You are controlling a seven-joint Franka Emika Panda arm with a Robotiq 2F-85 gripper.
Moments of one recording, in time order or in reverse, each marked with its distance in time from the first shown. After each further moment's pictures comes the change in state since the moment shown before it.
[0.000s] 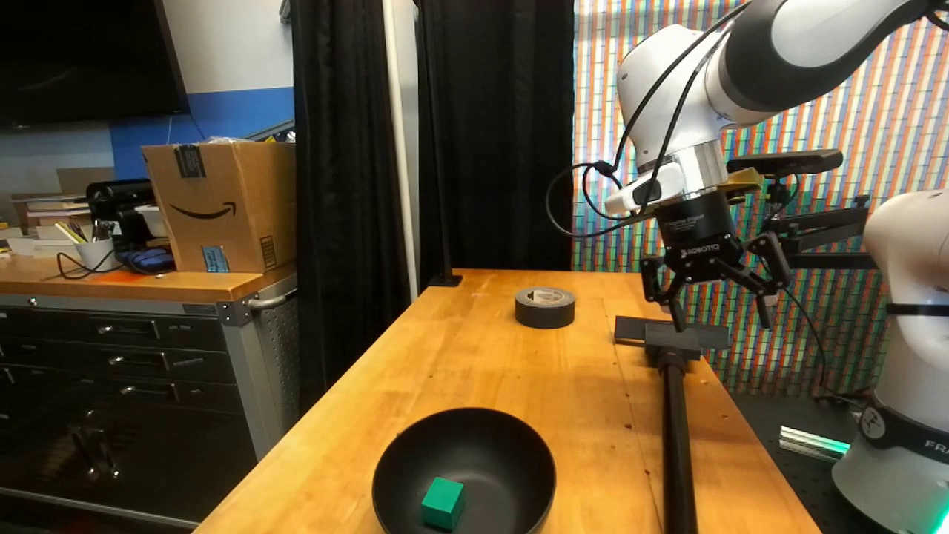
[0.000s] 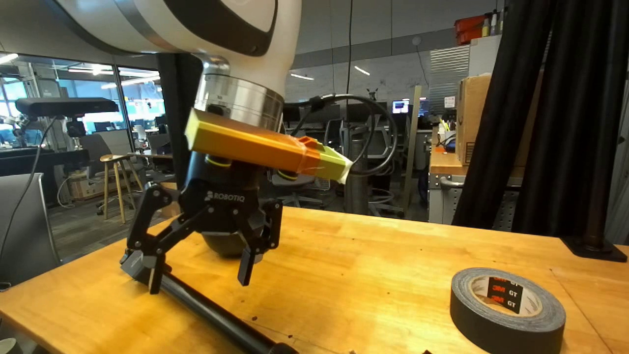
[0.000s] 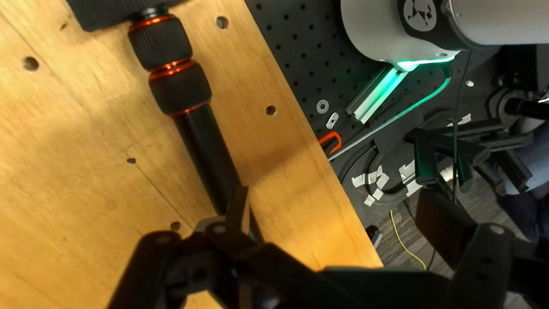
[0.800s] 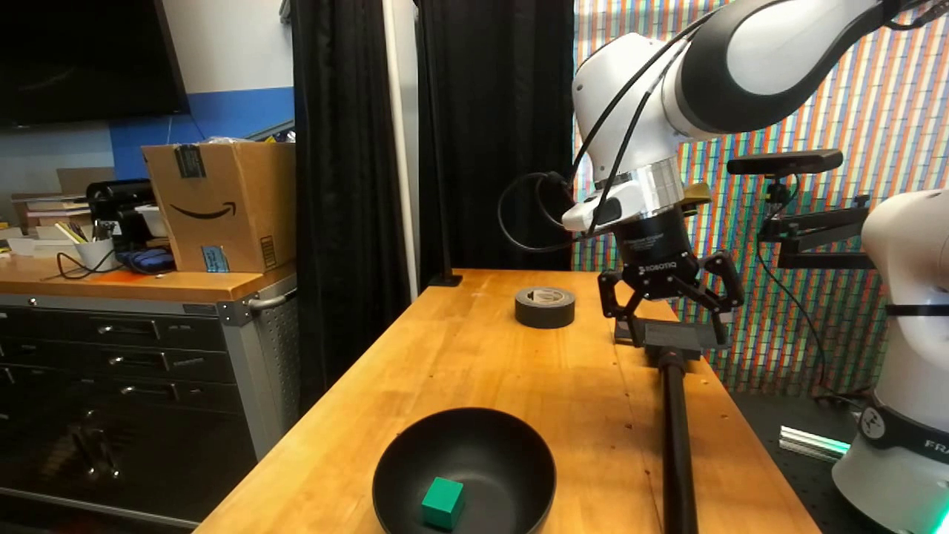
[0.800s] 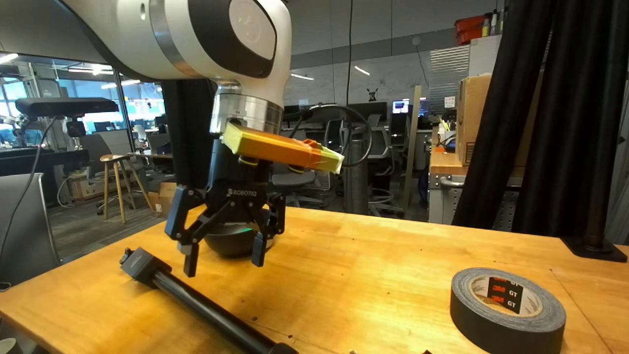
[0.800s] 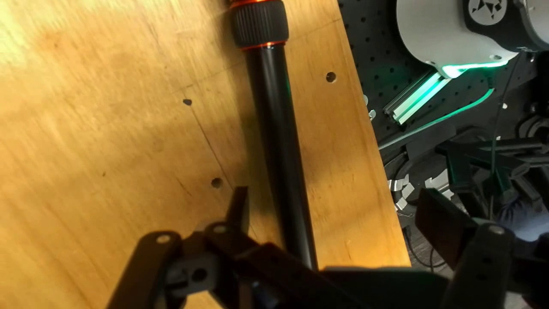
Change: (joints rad) arm 0.034 0.207 0.071 0.111 0.001 0.099 -0.074
